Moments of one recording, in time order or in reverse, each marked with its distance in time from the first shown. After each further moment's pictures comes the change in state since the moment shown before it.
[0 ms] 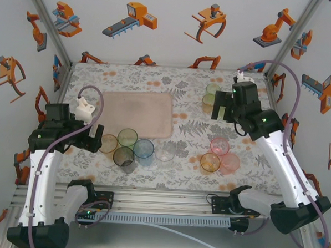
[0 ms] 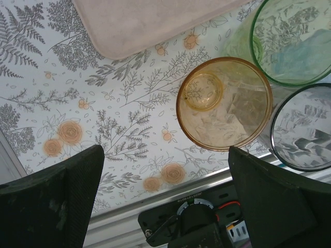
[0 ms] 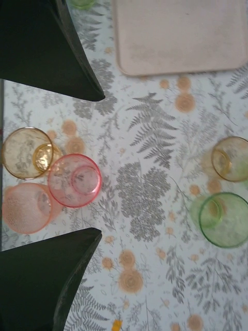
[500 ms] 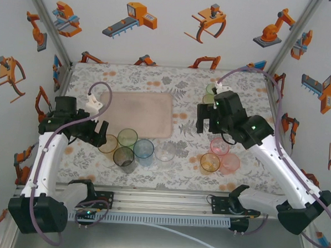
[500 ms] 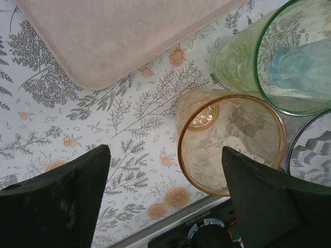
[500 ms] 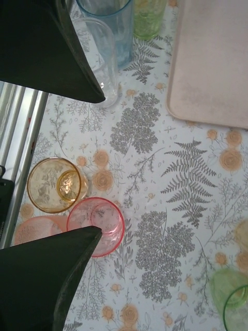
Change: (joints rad) left arm 0.000 0.179 -0.061 0.138 0.113 0.098; right arm 0.228 -0.014 -0.056 -0.010 -0.038 0.054
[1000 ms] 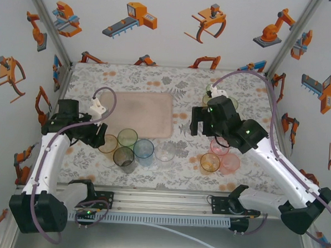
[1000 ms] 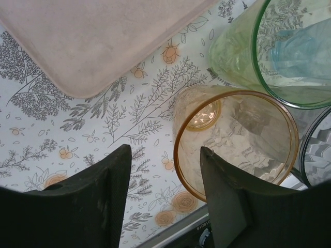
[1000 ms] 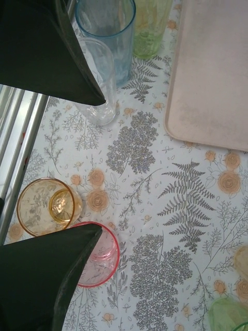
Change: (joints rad) left arm -0.002 0.011 -0.057 0.031 0.032 0.085; right arm 0.073 -0.025 -0.076 0.091 0.019 0.073
